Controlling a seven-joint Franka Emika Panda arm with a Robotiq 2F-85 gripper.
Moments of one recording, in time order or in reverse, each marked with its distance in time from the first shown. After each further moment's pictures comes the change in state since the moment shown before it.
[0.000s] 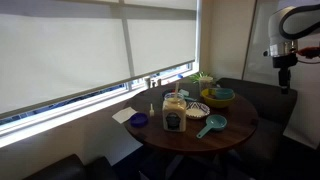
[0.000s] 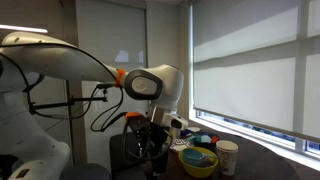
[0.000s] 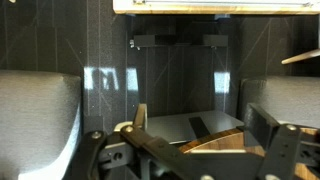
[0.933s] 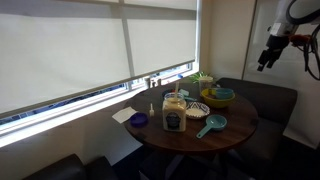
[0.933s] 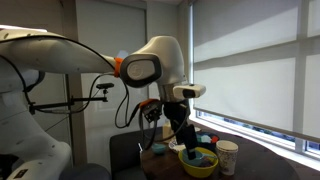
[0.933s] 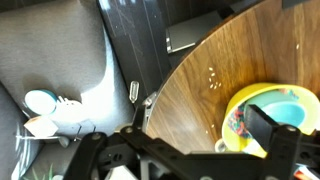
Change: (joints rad) arm -0.041 -0.004 -0.028 0.106 0.061 0.364 0.167
